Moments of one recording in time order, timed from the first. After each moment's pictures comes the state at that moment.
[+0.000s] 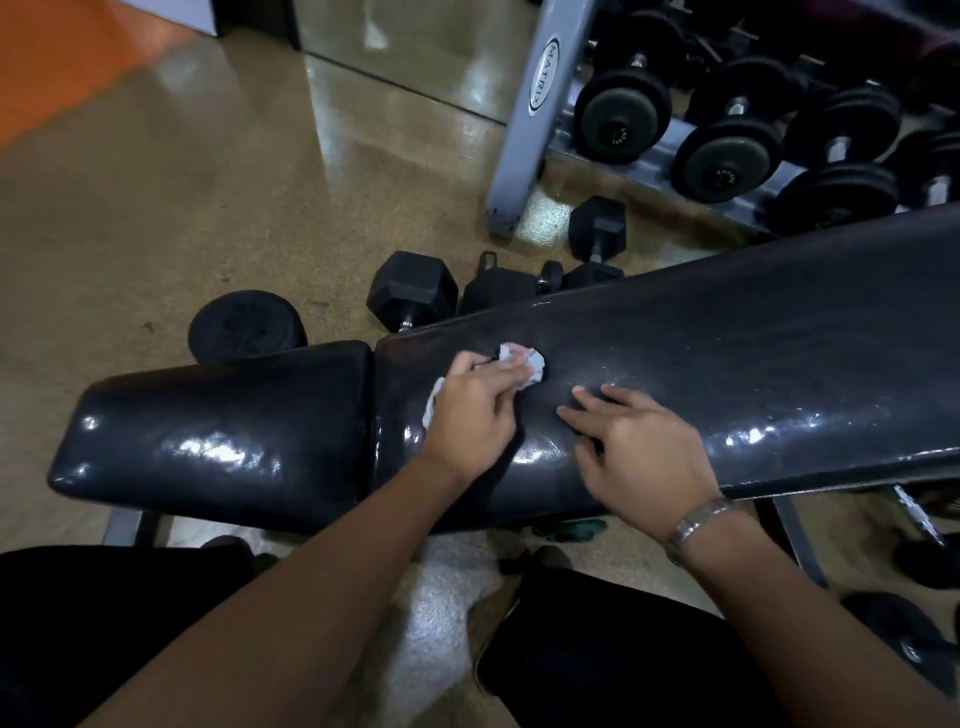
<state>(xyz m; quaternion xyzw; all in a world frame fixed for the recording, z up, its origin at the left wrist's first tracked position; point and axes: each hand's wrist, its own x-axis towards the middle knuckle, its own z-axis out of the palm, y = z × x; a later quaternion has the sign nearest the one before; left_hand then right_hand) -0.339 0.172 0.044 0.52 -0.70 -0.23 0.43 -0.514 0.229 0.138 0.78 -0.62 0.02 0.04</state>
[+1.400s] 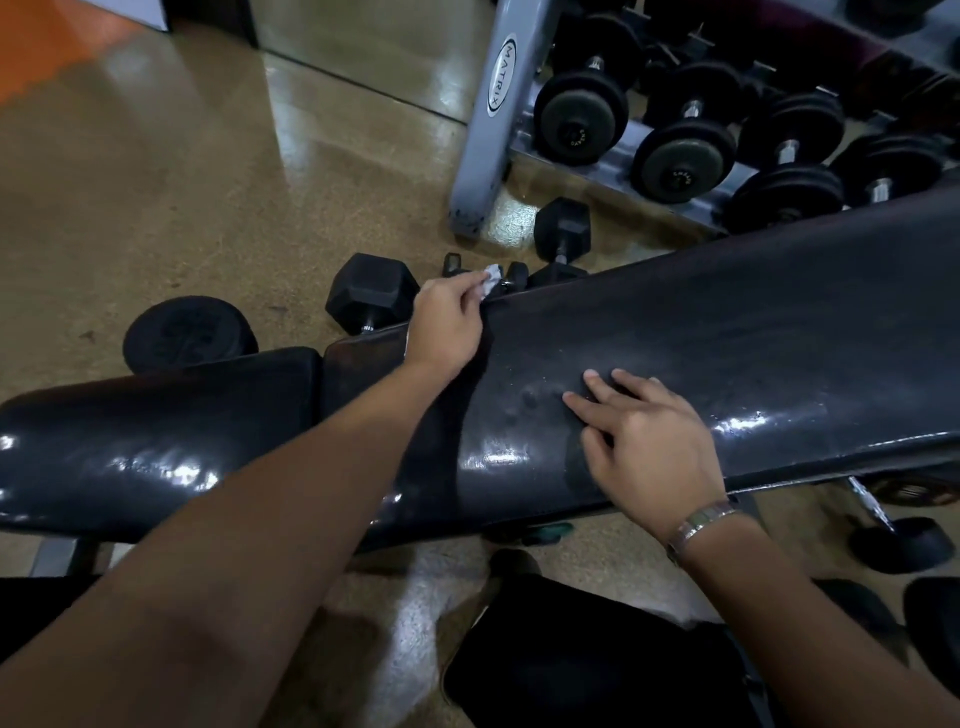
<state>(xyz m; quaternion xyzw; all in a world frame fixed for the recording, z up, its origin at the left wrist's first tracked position) -0.369 0.073 0.072 0.58 -0.61 -0.32 0.43 -0.562 0.225 0.145 0.76 -0.65 0.02 0.07</state>
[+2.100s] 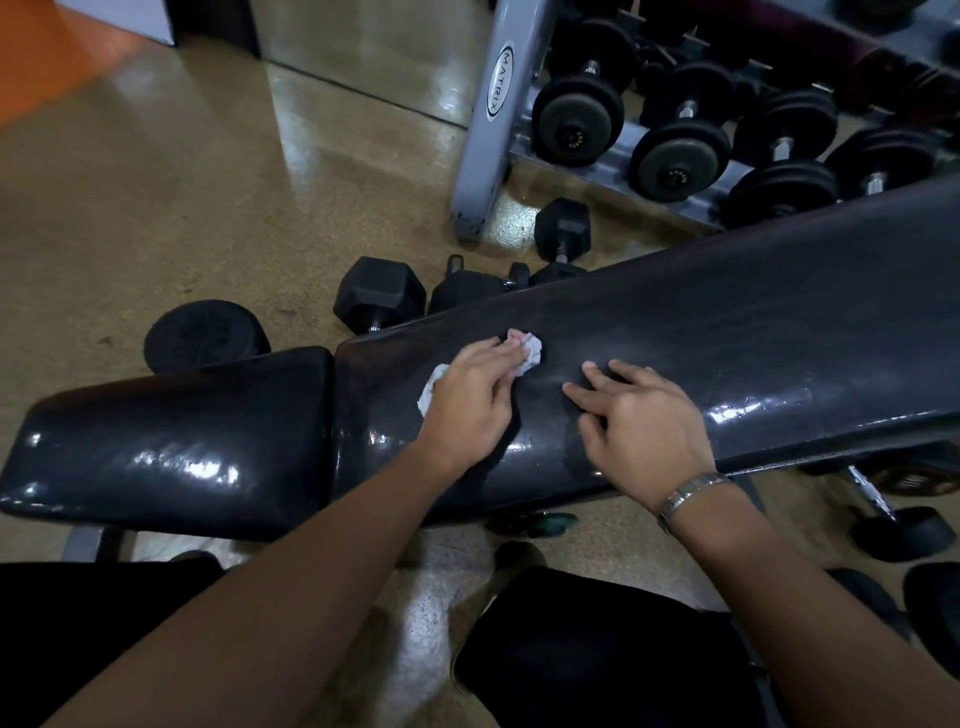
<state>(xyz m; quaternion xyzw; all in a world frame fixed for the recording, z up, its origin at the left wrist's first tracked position) -0.378 0.161 0.052 0.48 -0.73 -0.26 0.41 -0.558 0.223 0.148 0.76 -0.65 0.01 0.08</state>
